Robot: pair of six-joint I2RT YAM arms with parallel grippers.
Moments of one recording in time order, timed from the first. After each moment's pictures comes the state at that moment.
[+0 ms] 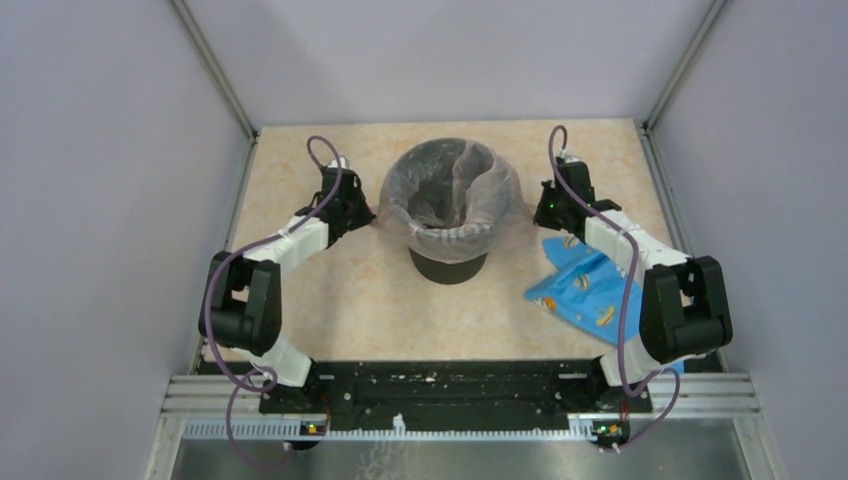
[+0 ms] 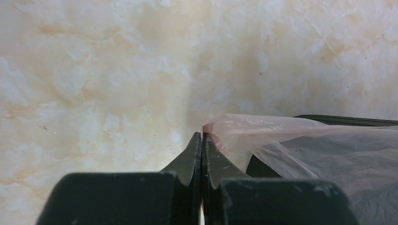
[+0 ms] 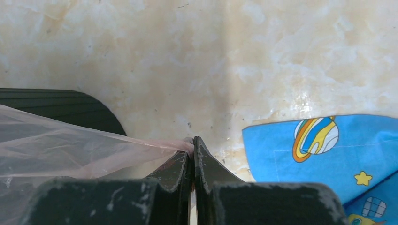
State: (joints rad) left arm -0.25 1.60 0.98 -0.09 -0.05 -0.57; right arm 0.24 1.52 0.99 -0.26 0.04 0.42
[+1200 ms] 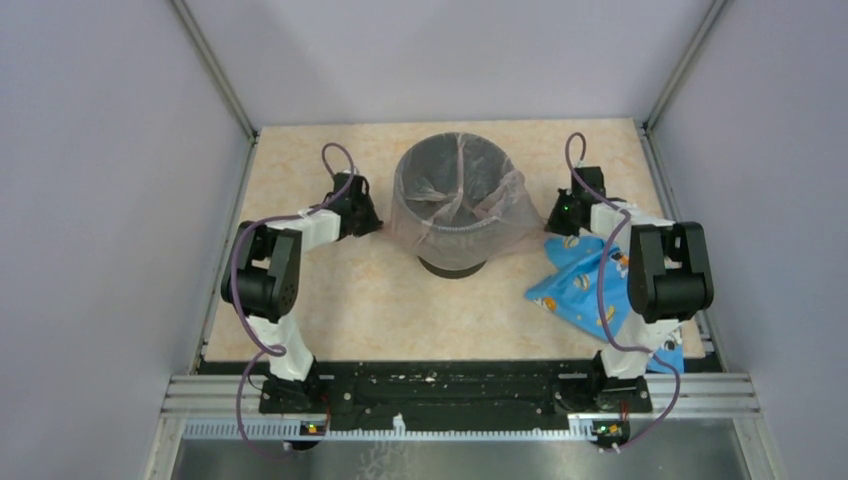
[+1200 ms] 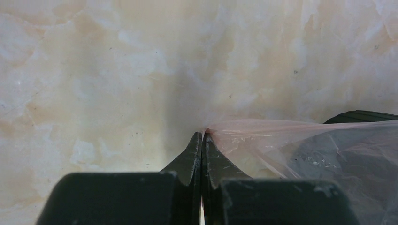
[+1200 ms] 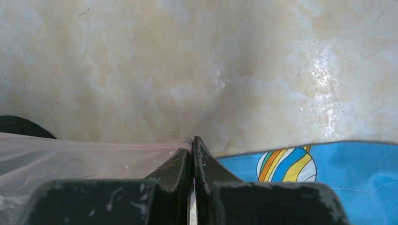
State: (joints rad) left arm -0.24 1.82 1.04 -0.06 0.01 -0.58; right arm 0.07 1.75 1.02 -0.20 -0.06 0.44
